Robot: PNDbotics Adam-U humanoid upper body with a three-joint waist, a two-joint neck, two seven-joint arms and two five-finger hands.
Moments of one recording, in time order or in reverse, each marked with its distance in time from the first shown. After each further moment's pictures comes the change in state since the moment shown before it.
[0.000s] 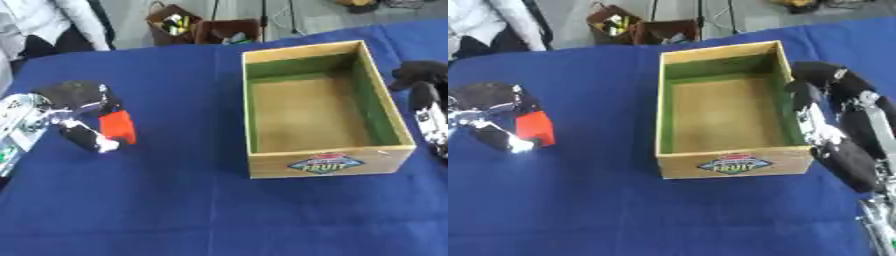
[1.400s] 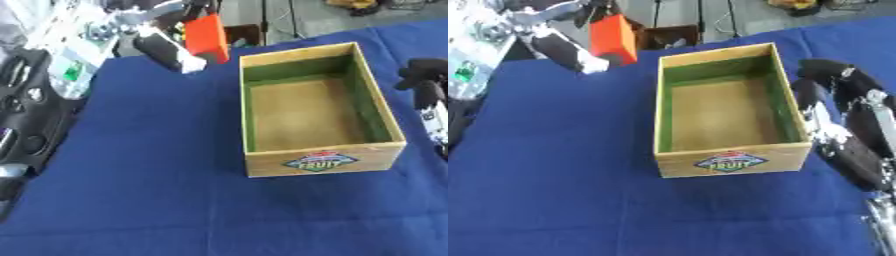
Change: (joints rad) left arm -0.382 -0.260 -0.007 -0.099 0.006 -0.005 -0.102; right arm 0.007 0.000 0.006 0.000 -0.015 0.009 0.001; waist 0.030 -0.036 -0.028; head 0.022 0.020
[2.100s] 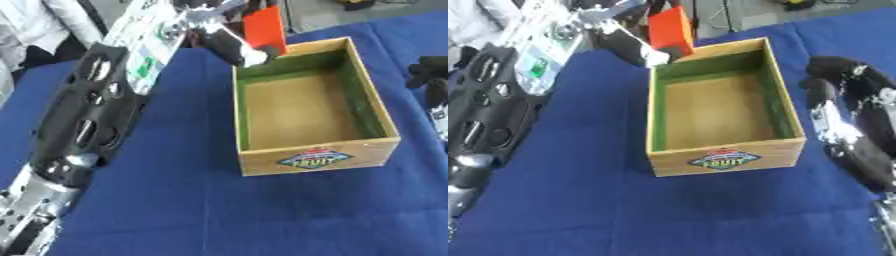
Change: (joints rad) left arm -0.065 -0.190 -0.004 0.104 -0.167 0.025 0.111; right arm -0.021 0.003 0.000 0.000 -0.006 -0.009 -0.019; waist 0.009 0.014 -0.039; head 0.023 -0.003
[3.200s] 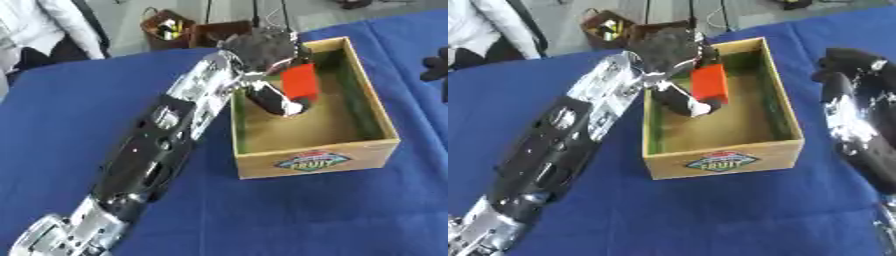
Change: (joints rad) left arm 0.060 -0.166 -0.028 0.157 -0.211 -0.032 0.134; right arm -0.020 0.014 0.001 0.000 -0.025 -0.019 -0.045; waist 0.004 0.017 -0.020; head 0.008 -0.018
